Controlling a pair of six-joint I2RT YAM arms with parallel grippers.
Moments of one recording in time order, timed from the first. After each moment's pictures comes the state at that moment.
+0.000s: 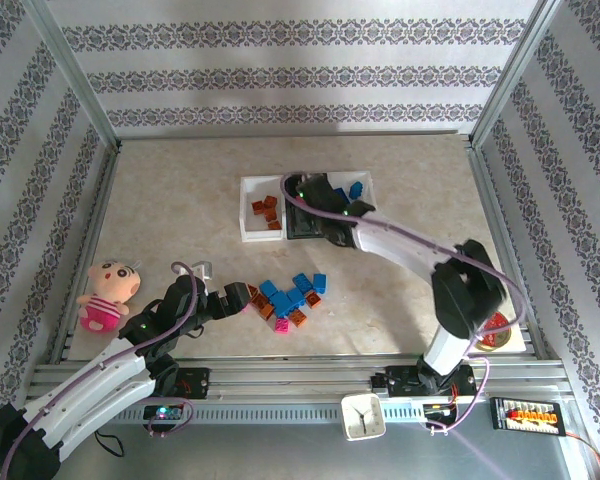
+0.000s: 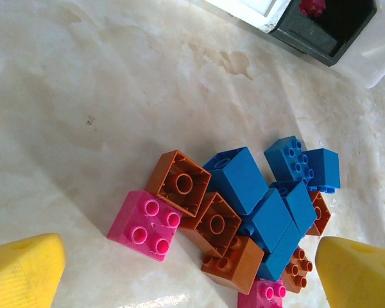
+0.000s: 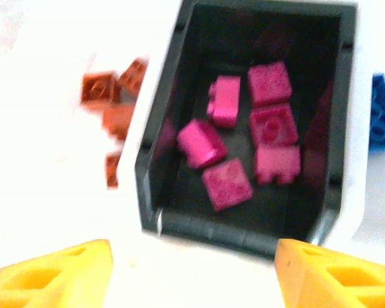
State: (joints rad) left arm -0.60 0.57 0.27 -0.38 0.01 -0.87; right arm 0.71 1.68 1.23 -0.41 0.18 0.43
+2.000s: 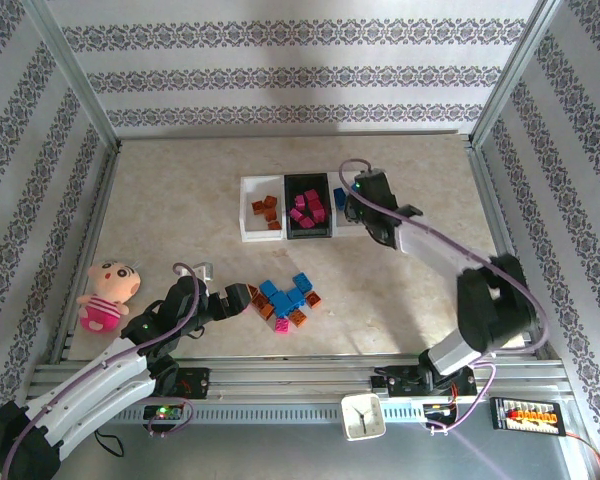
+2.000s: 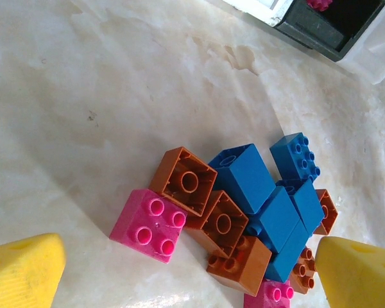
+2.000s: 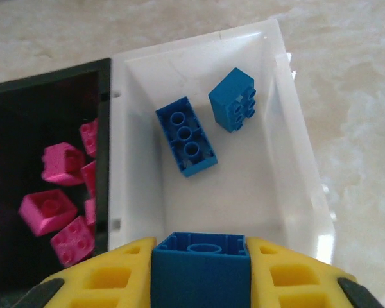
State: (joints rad) left arm -0.60 0.59 0.25 -0.35 0.01 -0.87; right arm 0.40 1.62 1.09 -0.26 0.16 0.48
